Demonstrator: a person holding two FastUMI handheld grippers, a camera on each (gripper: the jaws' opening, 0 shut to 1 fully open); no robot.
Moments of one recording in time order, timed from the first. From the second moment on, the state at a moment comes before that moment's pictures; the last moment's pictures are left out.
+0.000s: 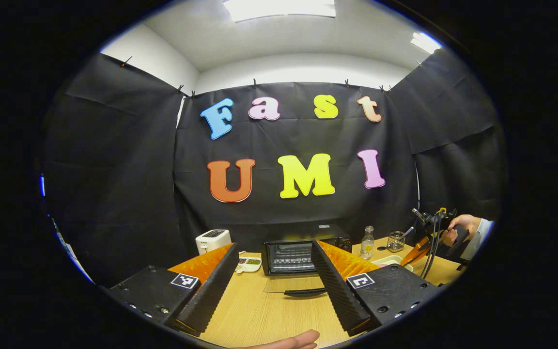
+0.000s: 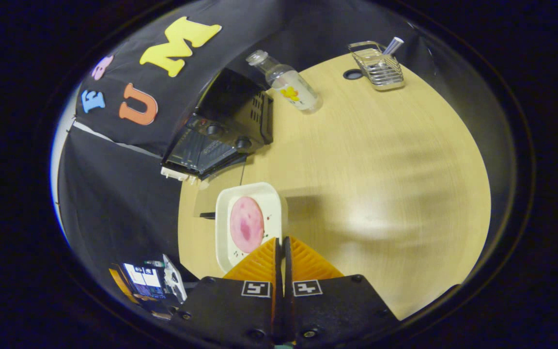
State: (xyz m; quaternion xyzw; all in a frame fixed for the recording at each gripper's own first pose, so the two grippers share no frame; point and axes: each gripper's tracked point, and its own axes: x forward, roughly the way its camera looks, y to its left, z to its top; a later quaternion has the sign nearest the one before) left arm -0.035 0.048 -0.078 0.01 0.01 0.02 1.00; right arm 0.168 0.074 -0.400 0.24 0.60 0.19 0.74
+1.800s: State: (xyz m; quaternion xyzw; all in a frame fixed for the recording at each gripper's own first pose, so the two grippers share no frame) left arm 0.020 0.064 -0.187 -0.01 0.08 0.02 1.00; right arm 0.349 0.259 -0.472 0.45 0.42 0.00 0.79
